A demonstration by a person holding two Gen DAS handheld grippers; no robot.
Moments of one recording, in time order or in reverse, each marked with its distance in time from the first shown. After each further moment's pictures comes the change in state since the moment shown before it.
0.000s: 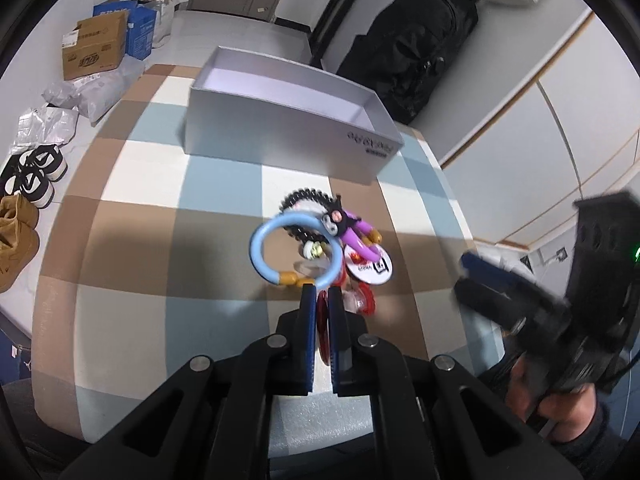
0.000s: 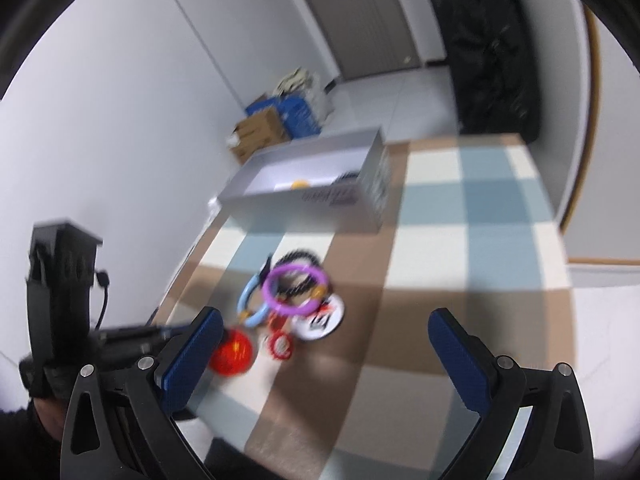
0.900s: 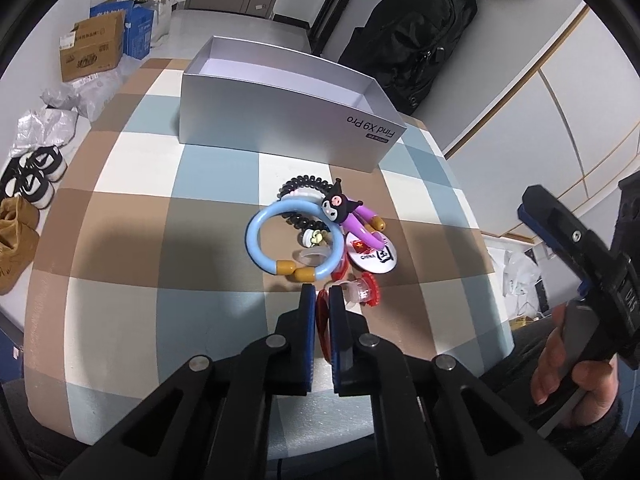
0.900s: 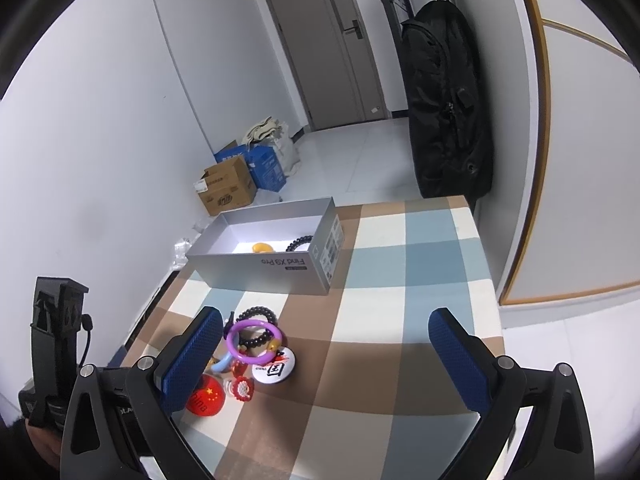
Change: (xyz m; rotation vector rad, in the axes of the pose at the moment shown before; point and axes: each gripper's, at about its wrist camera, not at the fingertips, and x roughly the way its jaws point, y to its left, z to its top) left arm 0.010 -0.005 -0.004 0.019 0.027 0.005; right arm -0.046 -0.011 0.013 0.000 -0.227 -0.172
